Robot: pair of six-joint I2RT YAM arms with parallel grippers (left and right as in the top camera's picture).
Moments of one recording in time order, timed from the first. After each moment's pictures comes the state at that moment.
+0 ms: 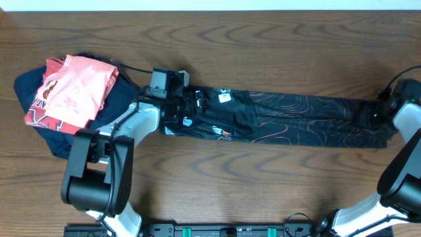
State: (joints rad) left arm -0.22 1.81 0.97 -0.20 0.41 -0.37; right arm -0.52 1.84 1.12 -0.63 -0.06 0.05
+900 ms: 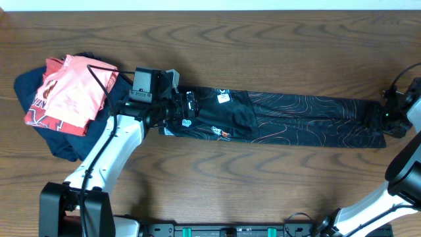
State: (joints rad) left arm -0.20 1.52 0.96 -0.46 0.42 -0.36; right arm -0.60 1.97 1.23 -0.66 -0.07 -0.20
